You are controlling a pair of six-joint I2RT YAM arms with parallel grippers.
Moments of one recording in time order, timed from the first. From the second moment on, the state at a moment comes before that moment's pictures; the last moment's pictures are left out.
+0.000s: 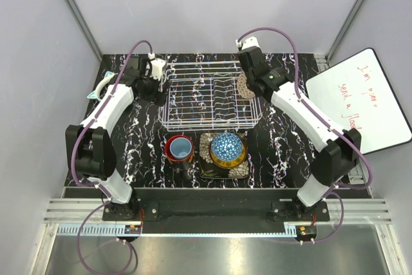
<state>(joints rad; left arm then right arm) -0.14 1.65 1.38 -0.65 0.14 0.25 0.58 1.65 1.63 -0.68 0.64 -0.06</state>
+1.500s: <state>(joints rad) -0.11 1.64 1.35 -0.63 0.14 0.26 0.66 2.21 1.81 -0.36 0.97 -0.37</state>
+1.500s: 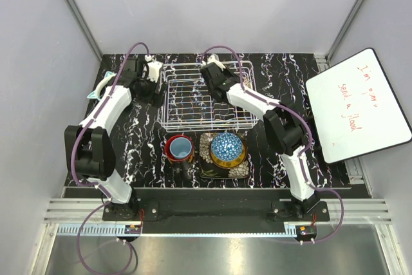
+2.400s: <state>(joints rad) -0.10 1.64 1.35 -0.63 0.15 0.26 0.69 2.12 1.78 -0.54 0.95 -0.18</state>
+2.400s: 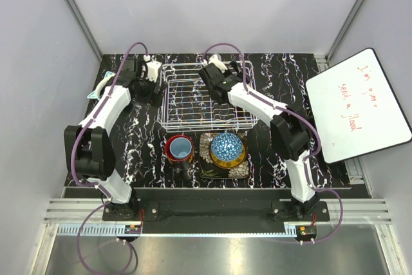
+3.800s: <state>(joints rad) -0.10 1.65 1.36 -0.63 0.14 0.23 0.71 1.34 0.78 -0.38 0.01 0.47</state>
